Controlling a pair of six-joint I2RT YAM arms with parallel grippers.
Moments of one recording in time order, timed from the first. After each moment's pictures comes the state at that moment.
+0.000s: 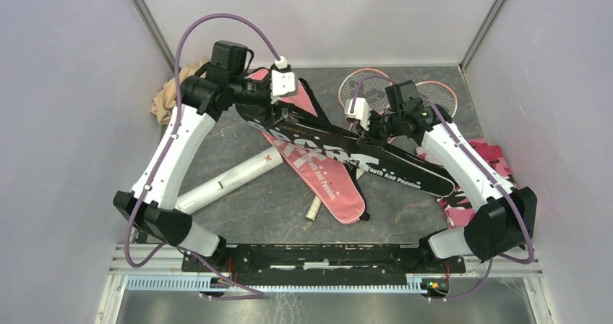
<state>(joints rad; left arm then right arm) -0.41 1.48 1.78 -0.93 0.80 0.89 0.37 1.41 1.28 -0.77 -0.59 -0.83</state>
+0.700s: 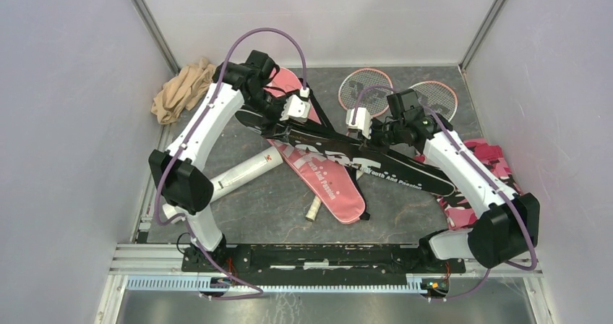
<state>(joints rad) -0.42 1.77 1.88 -1.35 0.71 1.38 0.37 1.36 1.17 -0.74 -0.58 -0.90</state>
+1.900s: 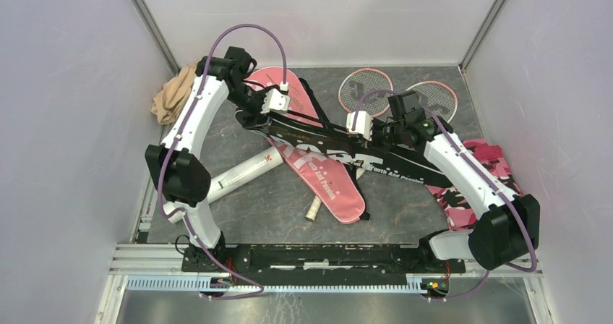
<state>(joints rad) -0.25 1.82 1.90 -1.41 0.61 1.51 0.36 1.34 1.13 -0.68 -0.53 -1.00</state>
